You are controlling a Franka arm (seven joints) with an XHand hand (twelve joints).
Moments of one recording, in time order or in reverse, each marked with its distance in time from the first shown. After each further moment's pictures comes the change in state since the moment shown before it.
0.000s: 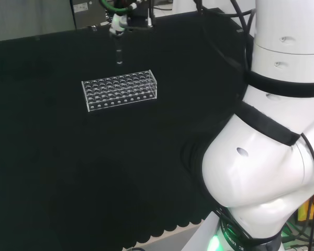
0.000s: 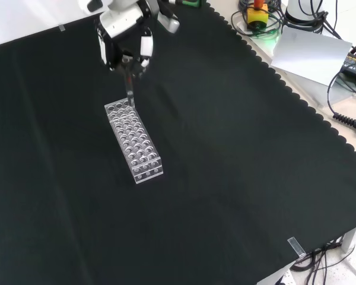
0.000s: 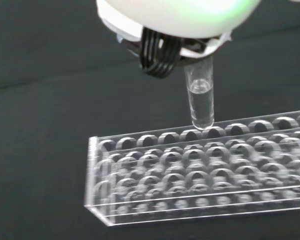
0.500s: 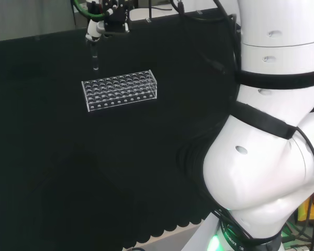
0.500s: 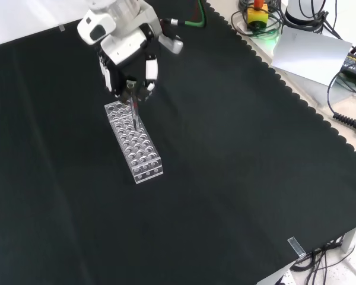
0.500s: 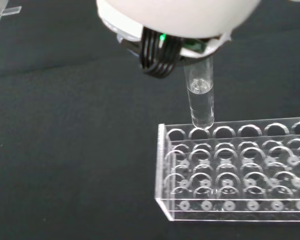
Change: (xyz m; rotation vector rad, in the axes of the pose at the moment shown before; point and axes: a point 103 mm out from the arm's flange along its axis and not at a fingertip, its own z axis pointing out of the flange) arm 0.057 0.022 0.023 0.036 -0.001 -0.098
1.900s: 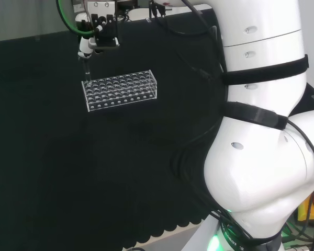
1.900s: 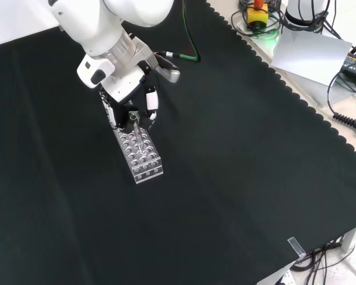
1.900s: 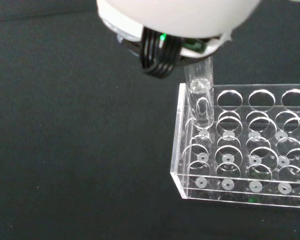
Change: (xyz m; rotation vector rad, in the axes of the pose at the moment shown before) arm 0.013 0.035 0.050 0.090 -0.039 -0.052
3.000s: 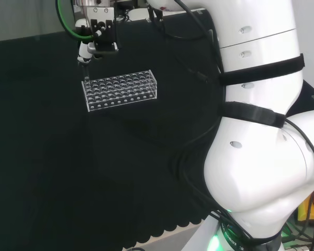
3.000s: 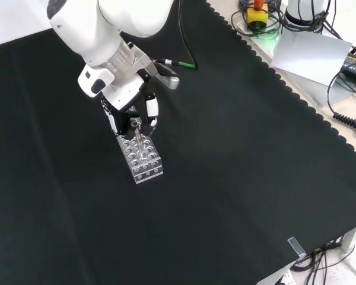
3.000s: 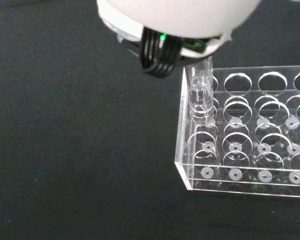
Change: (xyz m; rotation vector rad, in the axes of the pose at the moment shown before) arm 0.001 0.009 0.015 0.027 0.012 0.003
